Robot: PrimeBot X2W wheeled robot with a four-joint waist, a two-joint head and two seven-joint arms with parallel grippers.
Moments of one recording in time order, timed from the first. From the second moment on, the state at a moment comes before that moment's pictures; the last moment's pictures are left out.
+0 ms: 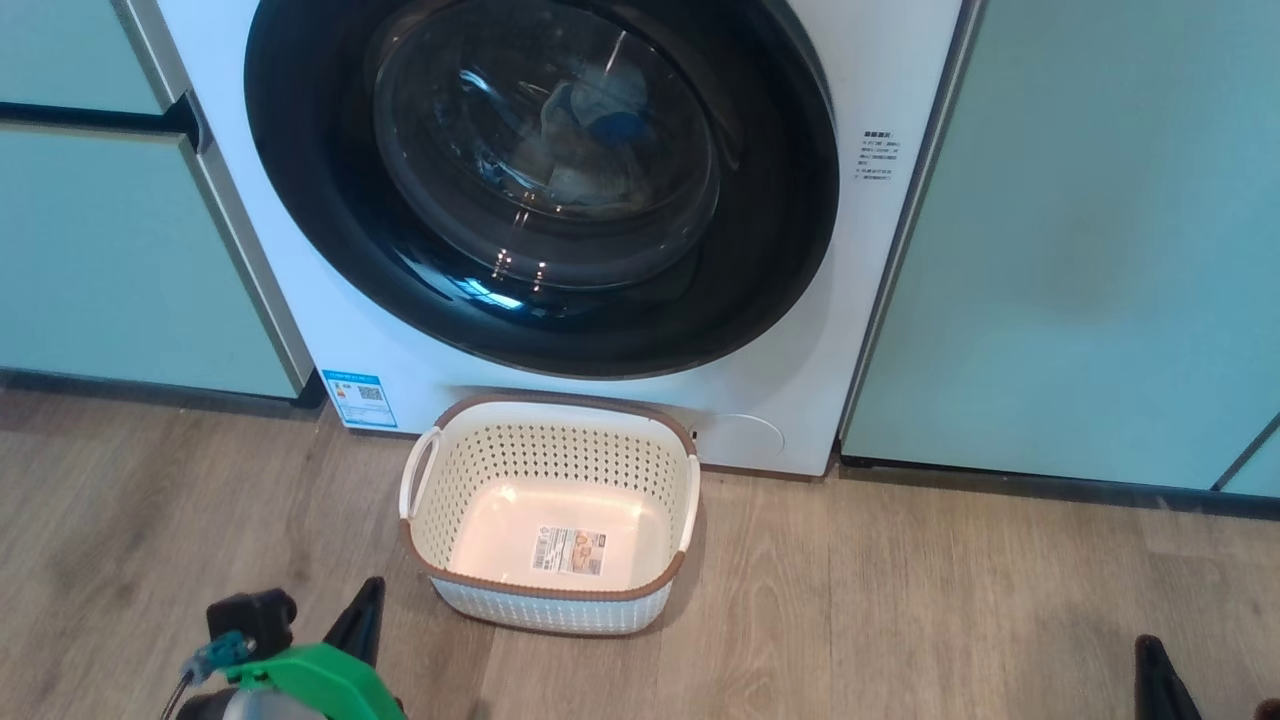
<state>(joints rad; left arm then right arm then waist) -0.08 0.14 -0.07 0.60 -0.45 -0.13 -0.22 0.13 -0.02 -0.10 0.36 0.36 0.13 -0.23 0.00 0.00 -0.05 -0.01</state>
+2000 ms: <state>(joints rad) -0.08 0.09 0.00 0.43 -1.05 -0.13 -0.05 0.05 -0.02 -0.12 0.32 1.01 0.13 -0.05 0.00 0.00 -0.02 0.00</state>
